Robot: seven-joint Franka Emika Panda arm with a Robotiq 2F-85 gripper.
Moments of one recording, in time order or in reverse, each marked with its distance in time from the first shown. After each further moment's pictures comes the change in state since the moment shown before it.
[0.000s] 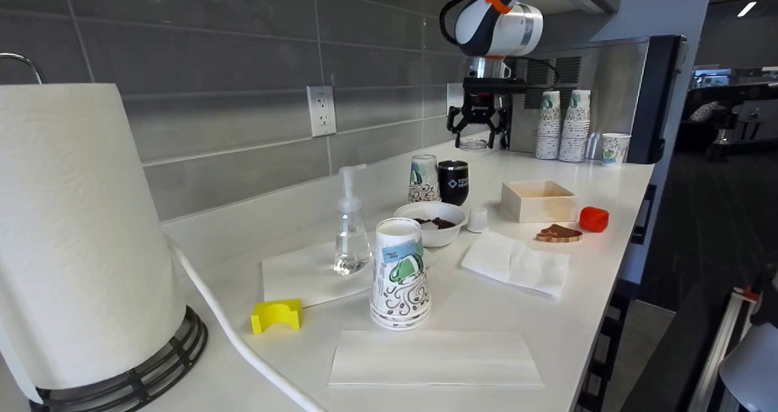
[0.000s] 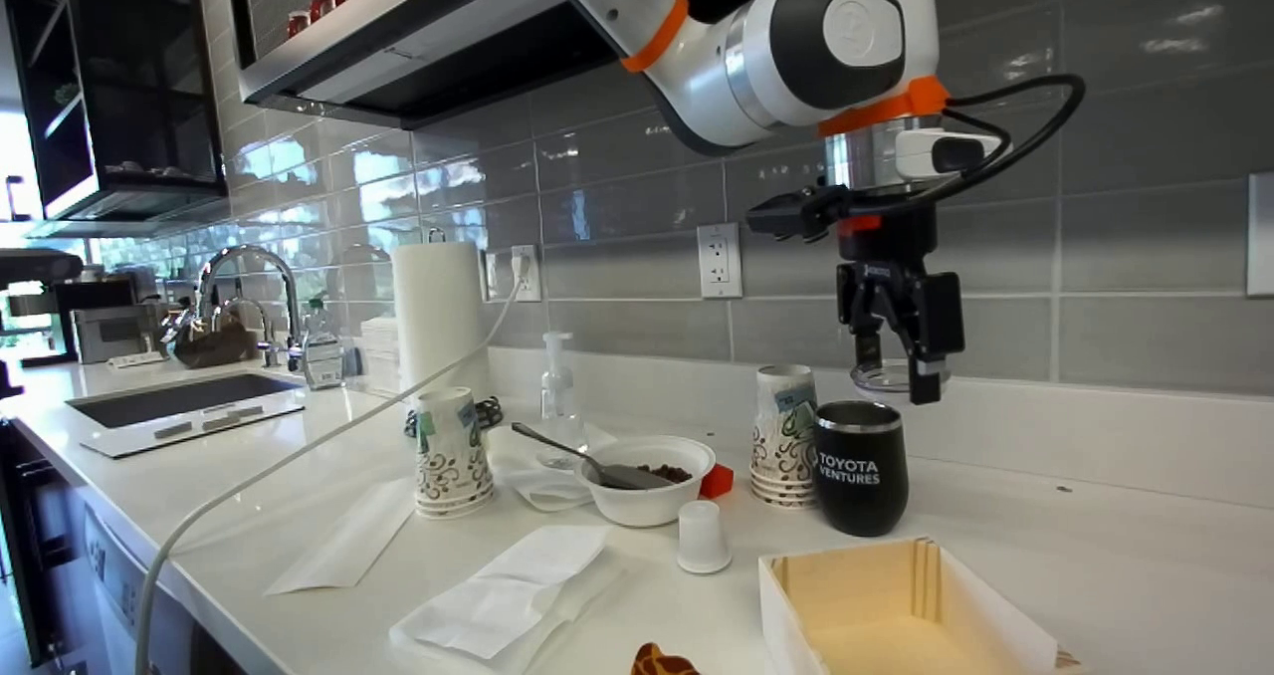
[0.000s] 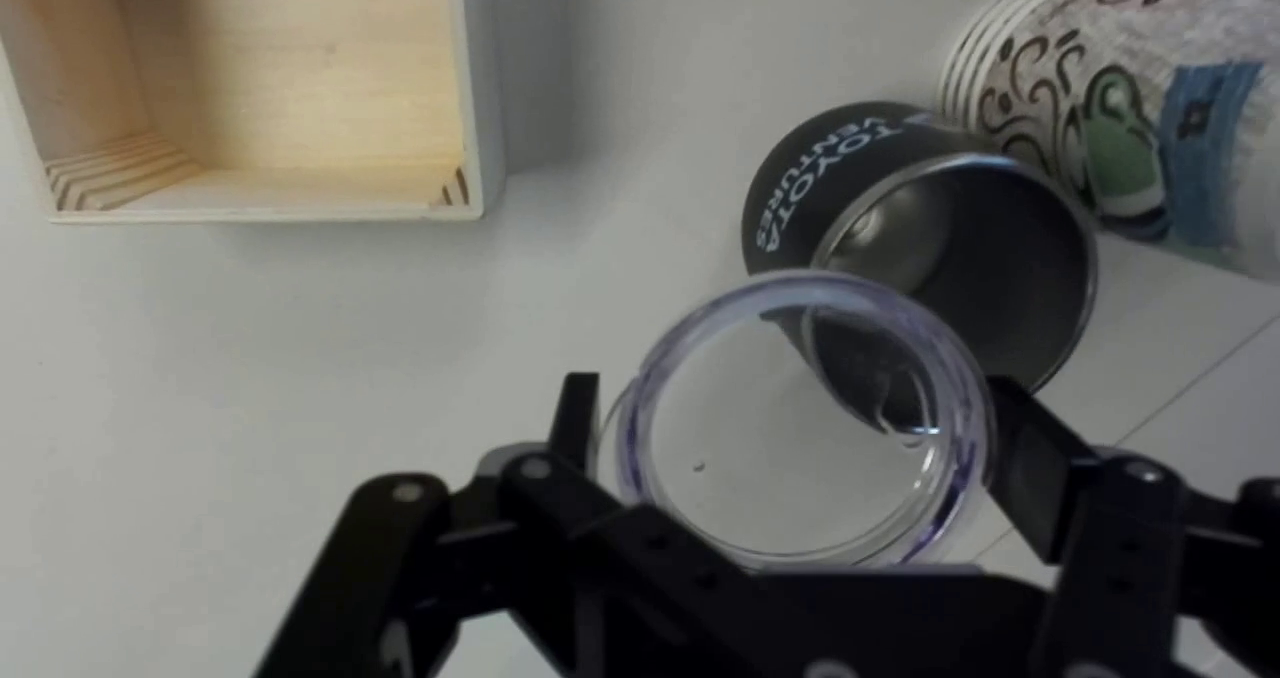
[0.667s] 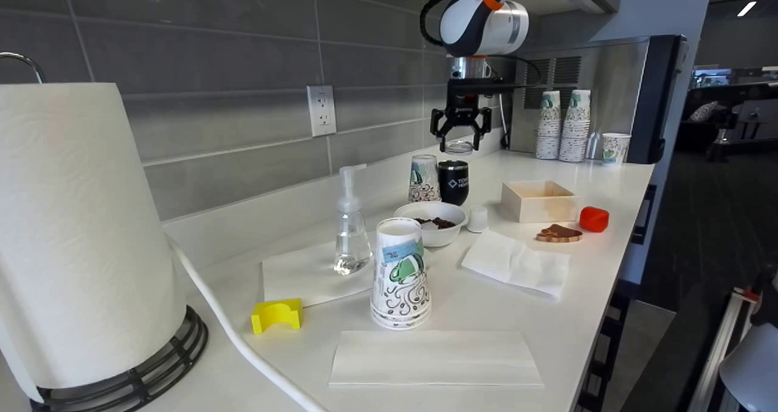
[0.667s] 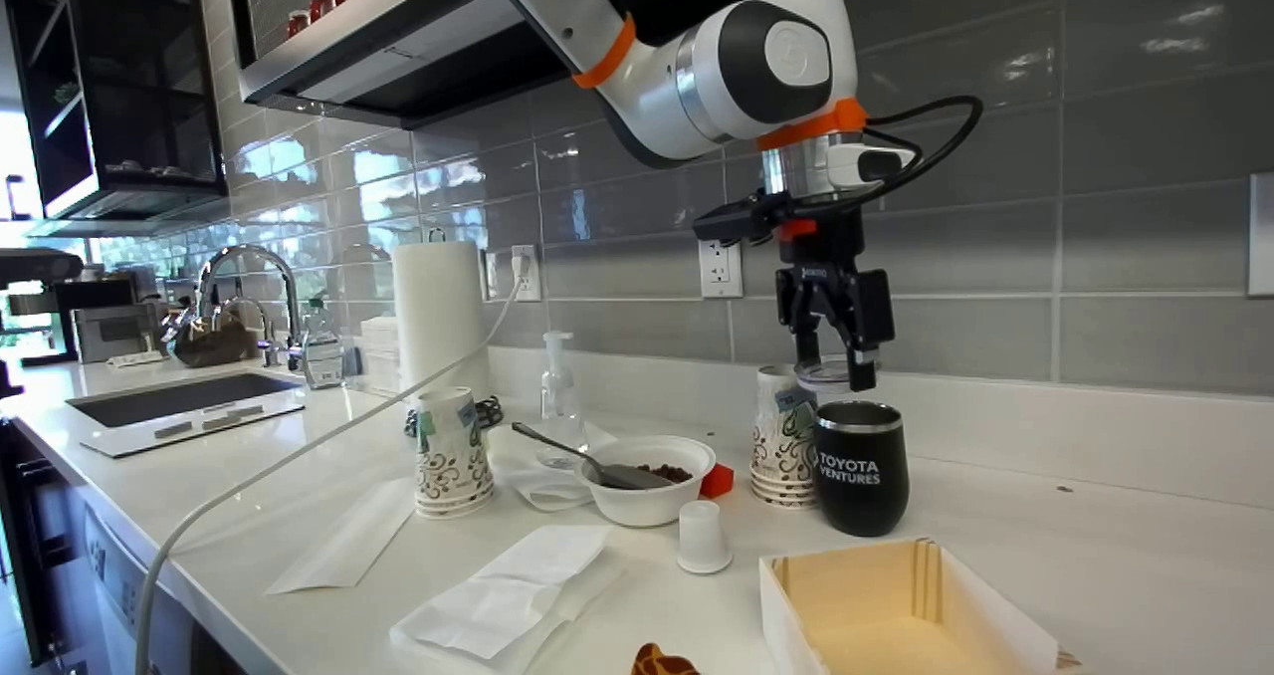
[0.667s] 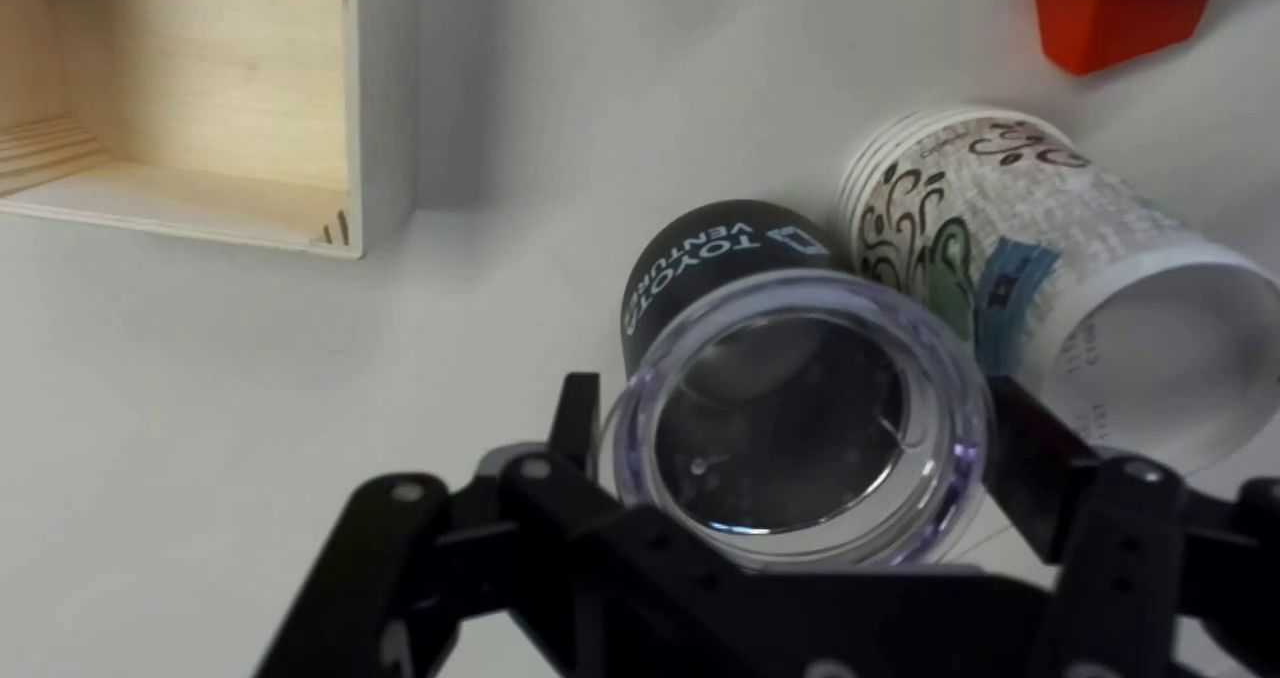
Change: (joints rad) arm 0.048 -0.021 0.058 -0.026 -0.071 0.000 0.001
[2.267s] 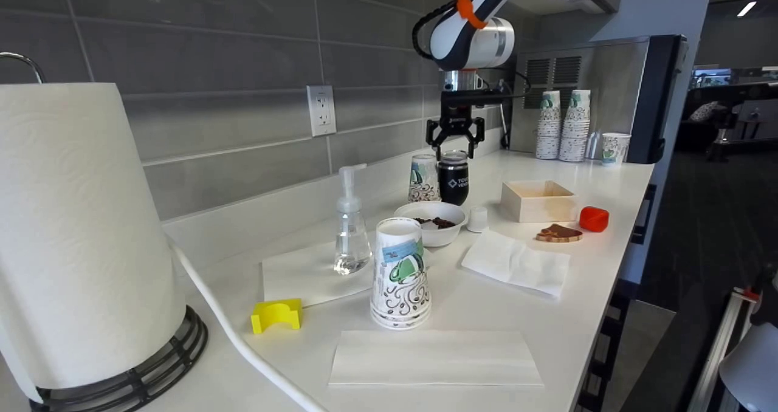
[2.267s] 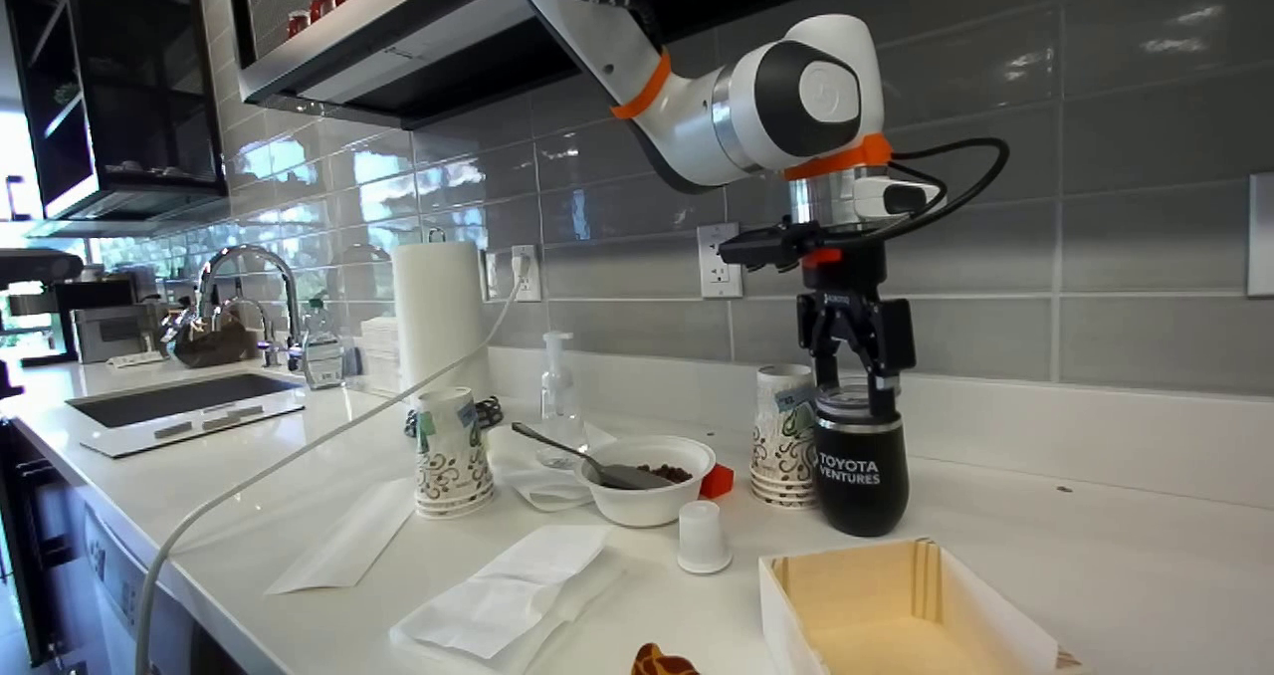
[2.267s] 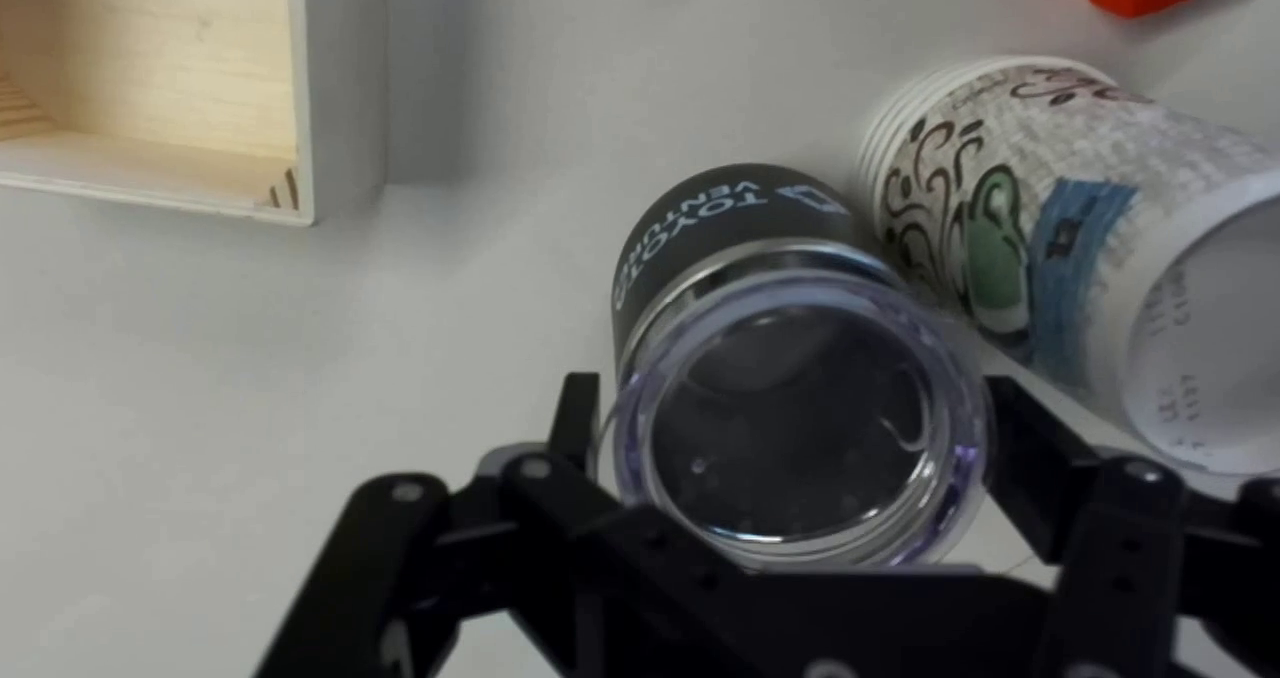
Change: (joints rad) arm -0.009 0.123 -0.001 0.111 0.012 -0.031 -0.005
